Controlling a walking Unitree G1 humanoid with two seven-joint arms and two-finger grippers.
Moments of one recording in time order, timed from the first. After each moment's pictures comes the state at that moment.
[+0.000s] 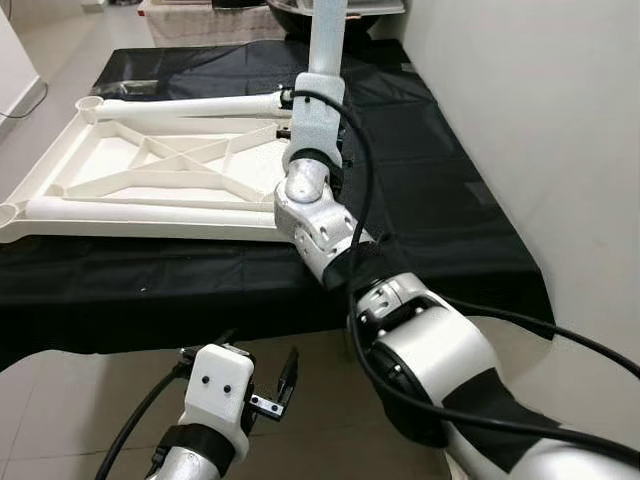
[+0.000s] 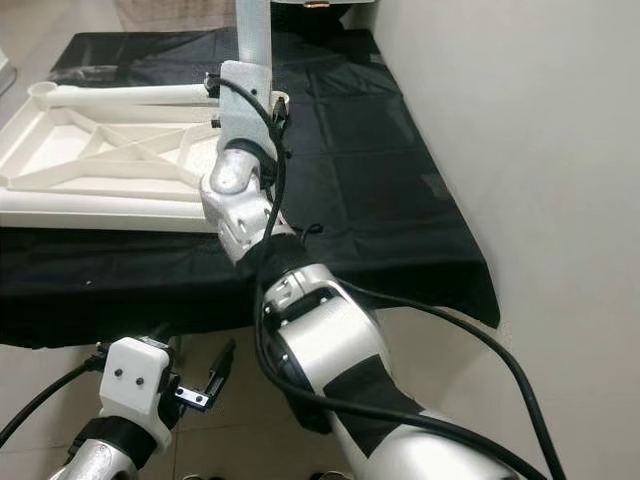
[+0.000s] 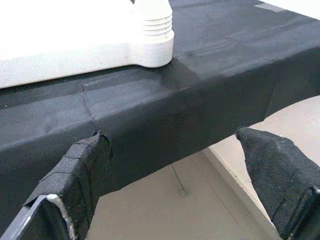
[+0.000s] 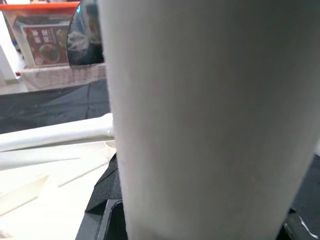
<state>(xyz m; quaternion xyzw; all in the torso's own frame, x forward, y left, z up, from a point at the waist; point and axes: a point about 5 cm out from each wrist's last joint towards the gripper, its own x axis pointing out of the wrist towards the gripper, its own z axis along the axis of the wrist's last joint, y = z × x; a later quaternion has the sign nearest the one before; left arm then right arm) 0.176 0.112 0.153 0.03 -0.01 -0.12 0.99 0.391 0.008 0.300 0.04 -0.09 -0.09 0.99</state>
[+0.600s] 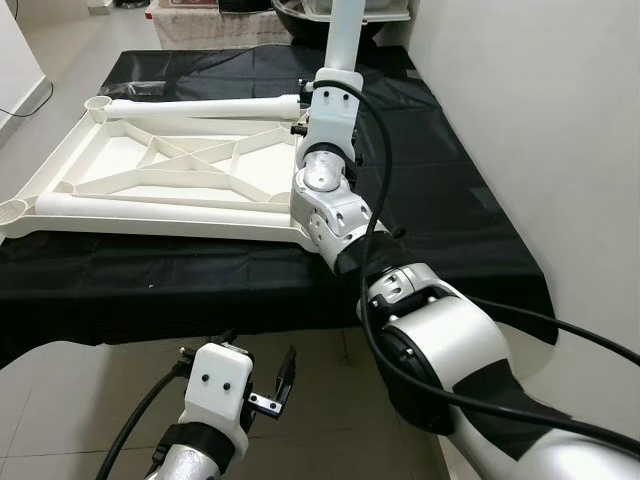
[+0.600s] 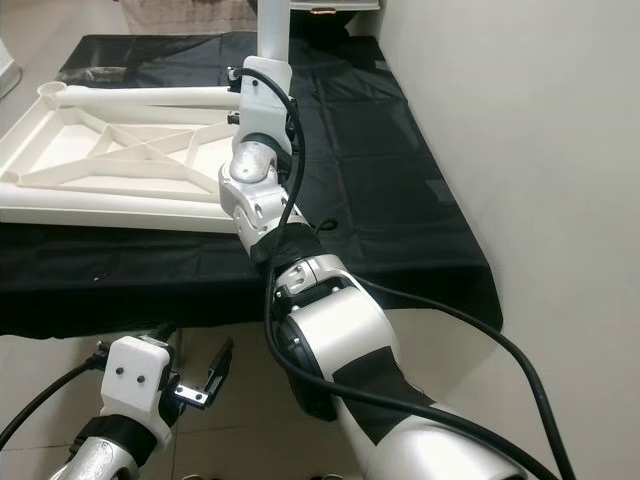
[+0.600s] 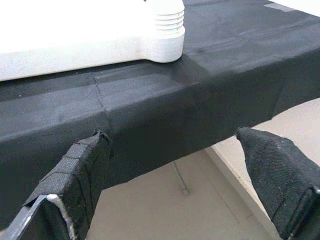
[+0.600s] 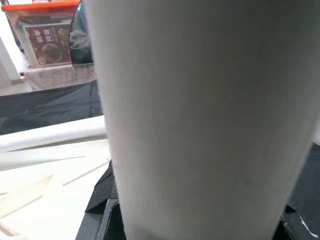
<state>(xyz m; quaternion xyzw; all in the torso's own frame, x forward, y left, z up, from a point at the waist) 0.179 0.113 0.149 0.03 -0.01 -0.12 0.99 0.399 -0.009 0.299 0.07 -0.08 -0.09 0.99</state>
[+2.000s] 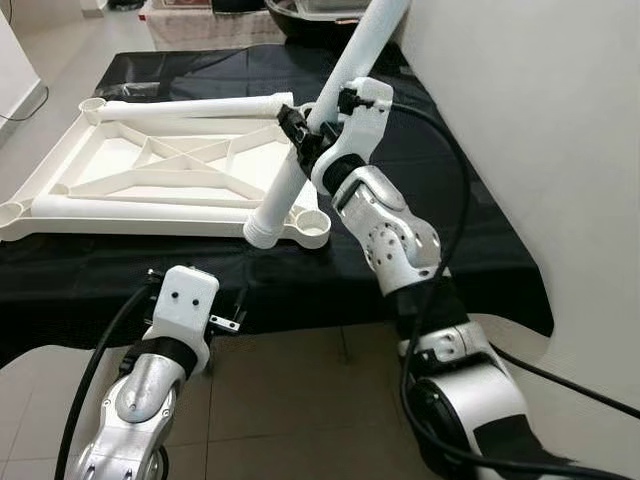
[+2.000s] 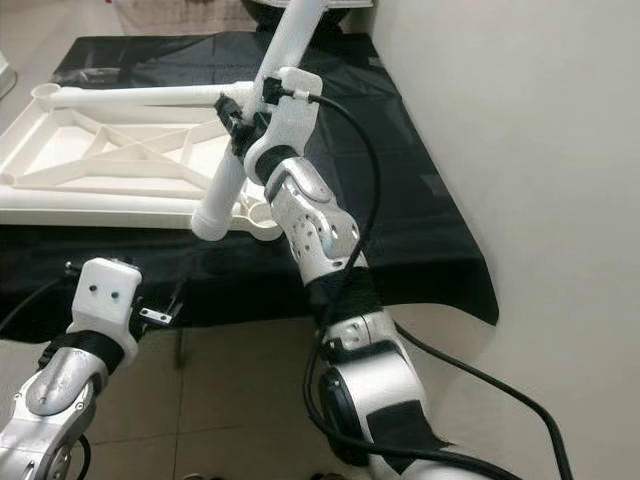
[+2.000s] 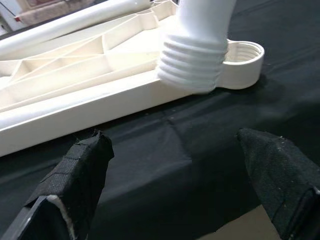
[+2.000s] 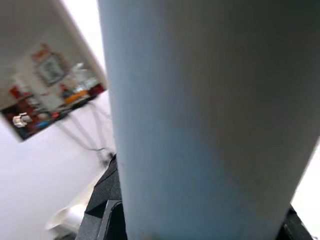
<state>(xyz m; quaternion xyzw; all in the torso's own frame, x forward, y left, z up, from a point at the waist) 0.241 0.158 0.181 0.12 -0.03 -0.06 0.99 0.366 -0.024 0.299 0.22 -0.10 0.29 0.93</state>
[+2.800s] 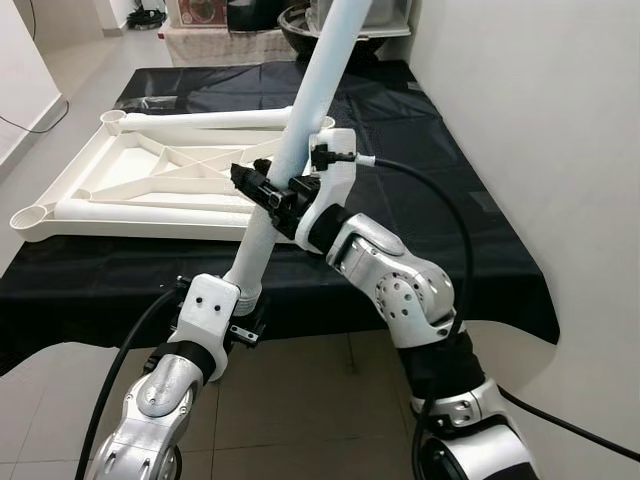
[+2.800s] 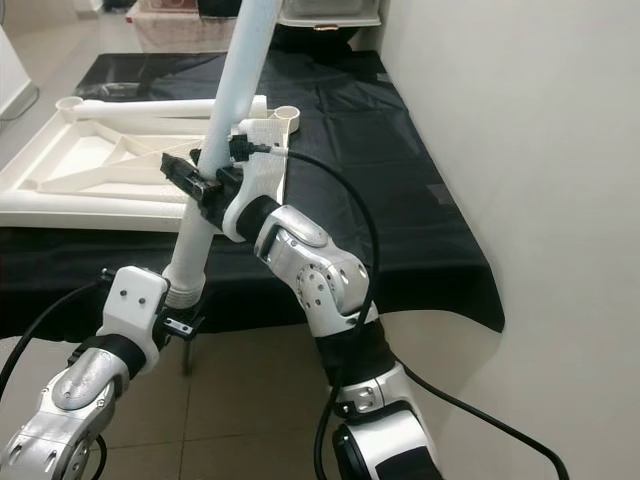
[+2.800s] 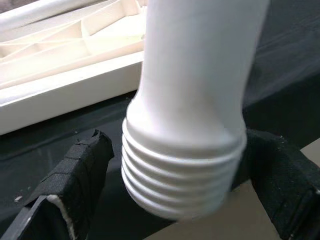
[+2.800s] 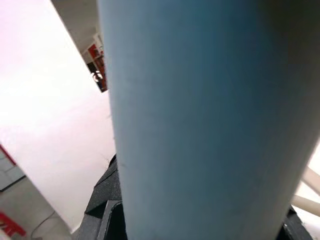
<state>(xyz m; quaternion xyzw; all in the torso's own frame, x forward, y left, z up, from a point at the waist) 0.250 0.145 0.162 0.11 0.00 -0.11 0.99 0.322 -0.011 0.272 0.19 -0.05 0.43 0.88</state>
